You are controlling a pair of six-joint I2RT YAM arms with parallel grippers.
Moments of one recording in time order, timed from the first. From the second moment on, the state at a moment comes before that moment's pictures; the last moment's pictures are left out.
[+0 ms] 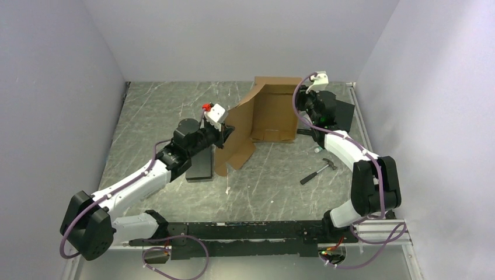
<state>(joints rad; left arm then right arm) -0.65 1.16 0.78 0.25 0.15 -0.04 0.20 1.50 0.94 0.47 -0.03 0.07</state>
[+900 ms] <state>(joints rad) -0.65 1.20 0.80 0.24 0.16 -0.07 0.19 1.55 0.93 0.62 -0.01 0.06</state>
